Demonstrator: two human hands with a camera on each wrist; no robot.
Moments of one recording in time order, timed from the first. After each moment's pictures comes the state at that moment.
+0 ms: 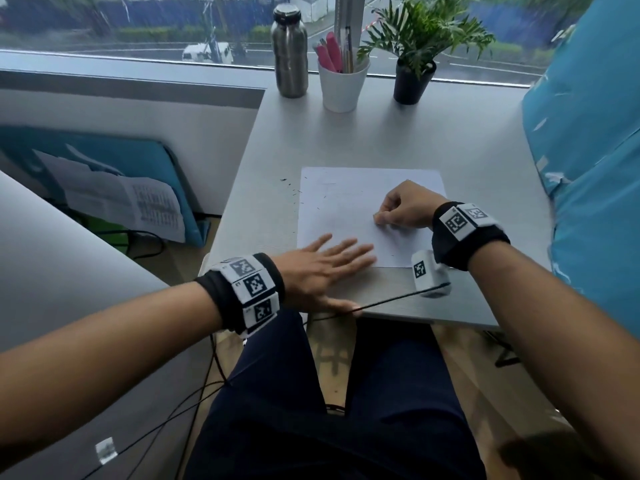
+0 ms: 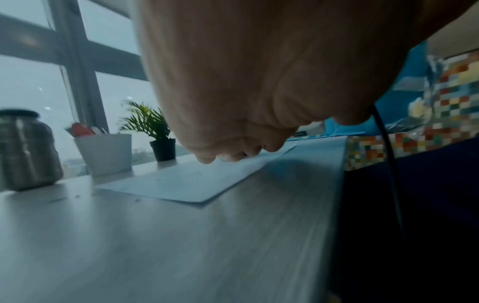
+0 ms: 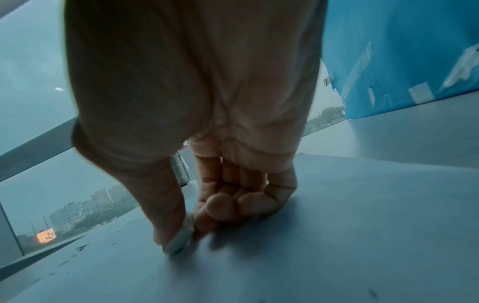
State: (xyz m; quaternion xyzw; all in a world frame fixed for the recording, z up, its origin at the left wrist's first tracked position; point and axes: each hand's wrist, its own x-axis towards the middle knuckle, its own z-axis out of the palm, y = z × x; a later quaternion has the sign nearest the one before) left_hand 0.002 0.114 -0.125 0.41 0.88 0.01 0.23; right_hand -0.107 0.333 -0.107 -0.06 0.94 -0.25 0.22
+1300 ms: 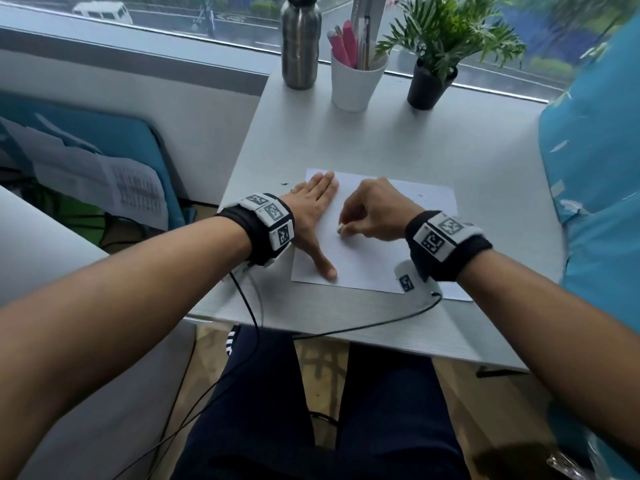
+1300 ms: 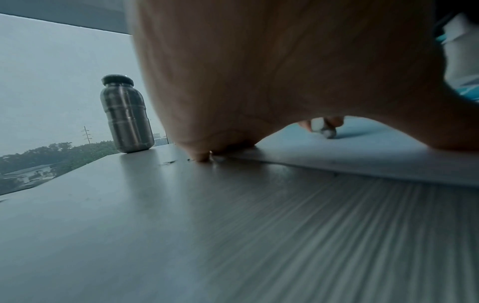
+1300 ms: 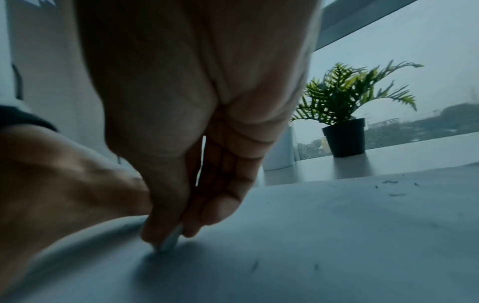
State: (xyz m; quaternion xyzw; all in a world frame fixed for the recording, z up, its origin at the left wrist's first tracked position) left_hand -0.110 0.092 -0.124 0.19 0.95 0.06 0.25; right_hand -0.124 0.268 -0.094 -0.28 0.92 -0.19 0.19
